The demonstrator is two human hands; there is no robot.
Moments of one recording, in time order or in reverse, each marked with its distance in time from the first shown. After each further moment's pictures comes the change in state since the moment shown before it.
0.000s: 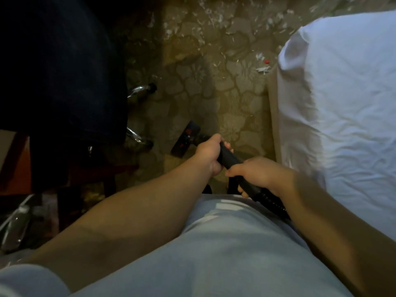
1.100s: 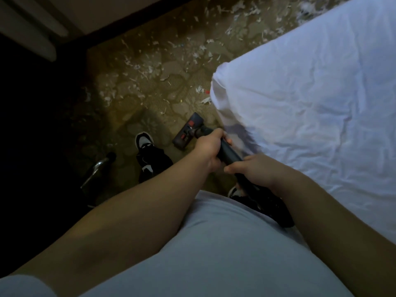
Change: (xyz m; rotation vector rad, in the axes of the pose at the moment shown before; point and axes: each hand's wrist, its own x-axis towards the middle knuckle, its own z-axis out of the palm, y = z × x) left_hand 0.015 0.100 0.290 0.407 -0.187 0.072; right_hand 0.001 -0.022 -0.247 0.465 0.177 -0.110
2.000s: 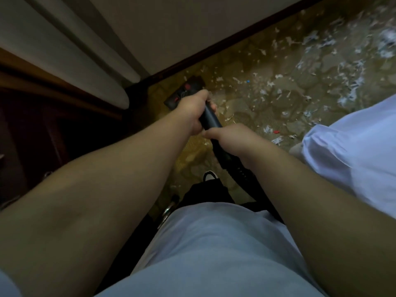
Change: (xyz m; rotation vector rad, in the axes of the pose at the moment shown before) left_hand 0.049 0.533 -0.245 0.191 0.139 0.208; right_hand 0.194 -0.503 0.225 0.201 -0.011 -0.138
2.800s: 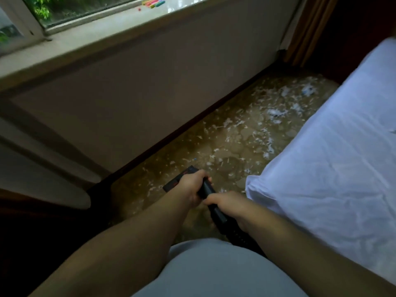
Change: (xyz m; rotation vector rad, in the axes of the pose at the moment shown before) left_hand -0.090 -0.067 0.138 0.185 -0.249 0.005; right_hand -0.142 0.068 -0.108 0.249 0.168 0.002
